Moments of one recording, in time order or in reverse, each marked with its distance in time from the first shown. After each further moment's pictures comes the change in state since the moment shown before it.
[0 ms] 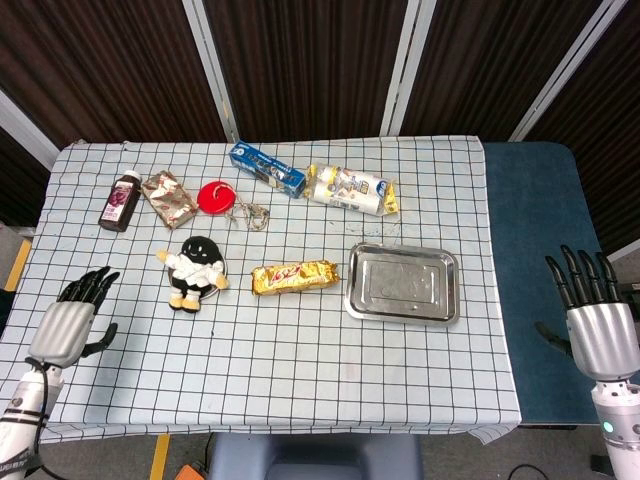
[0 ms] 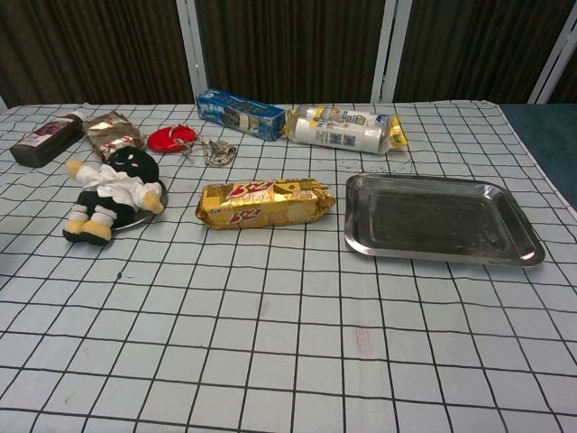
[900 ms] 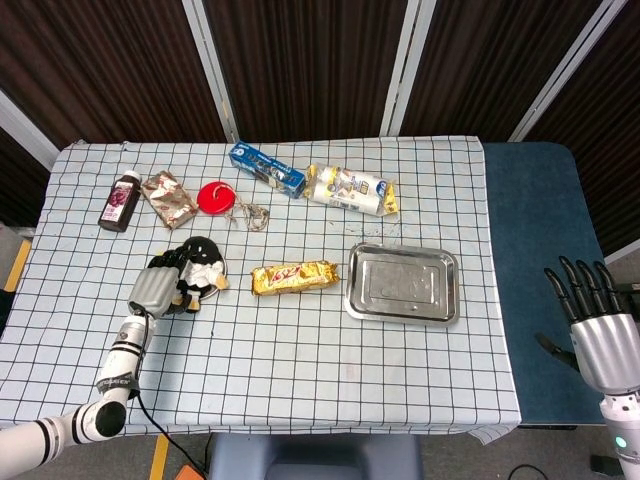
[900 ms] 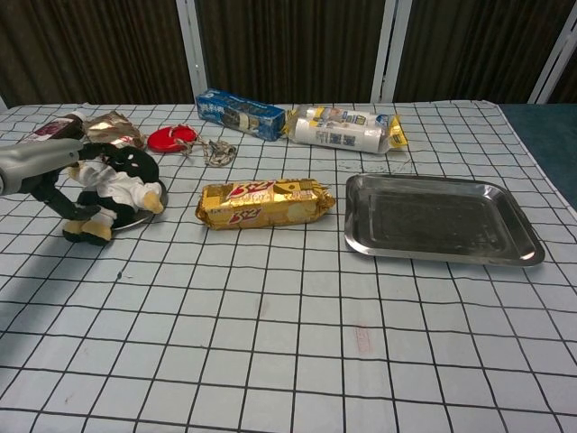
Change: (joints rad) left arm -0.323 -0.354 -0.098 0.243 -0.439 -0.223 0.238; right arm -0.054 0.018 0.026 0.039 -0.106 0.002 0.102
